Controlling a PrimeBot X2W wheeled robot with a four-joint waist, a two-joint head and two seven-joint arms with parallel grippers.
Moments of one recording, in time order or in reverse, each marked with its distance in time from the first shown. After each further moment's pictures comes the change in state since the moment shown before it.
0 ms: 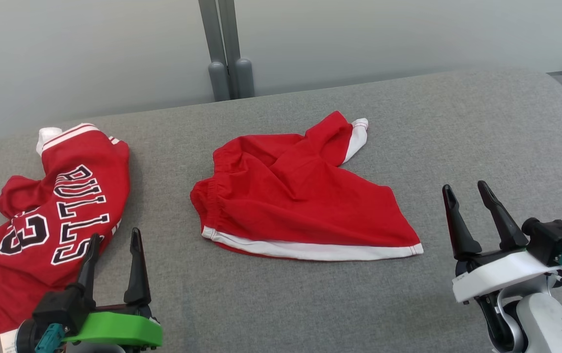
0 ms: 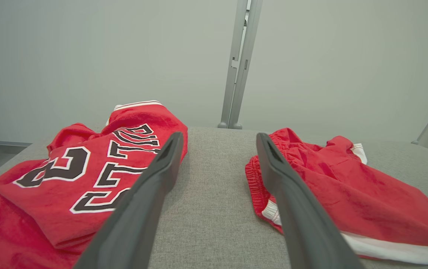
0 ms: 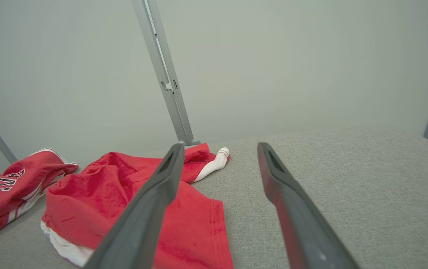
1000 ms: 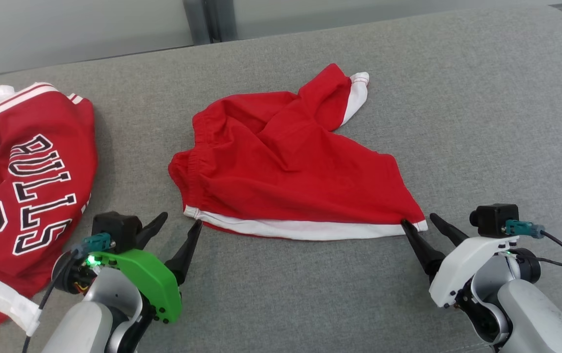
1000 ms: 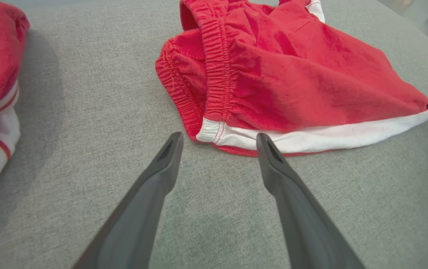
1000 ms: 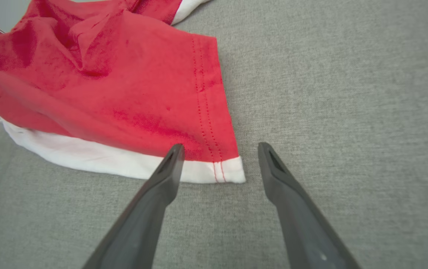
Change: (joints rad) left arm -0.207 0.219 -0.304 0.002 -0.225 -0.081 0.490; right arm -0.122 -0.075 0.199 0.170 0.209 0.000 0.323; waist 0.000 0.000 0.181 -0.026
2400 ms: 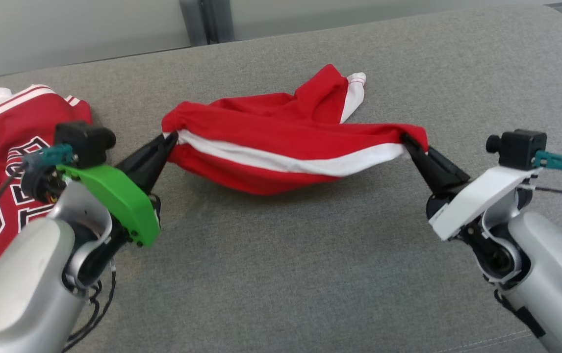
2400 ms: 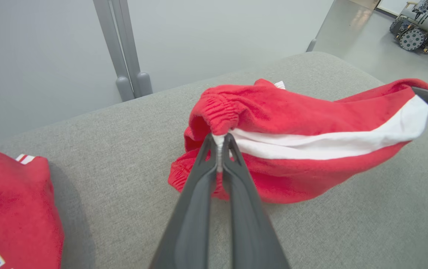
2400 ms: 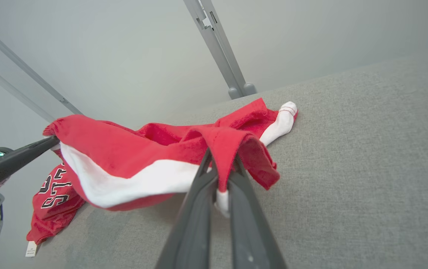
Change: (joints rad) left arm -0.300 0.174 -0.152 -0.037 -0.223 0.005 0.013; right arm -0.201 -0.113 0.157 -0.158 0.330 0.000 -0.098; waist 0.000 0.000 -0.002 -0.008
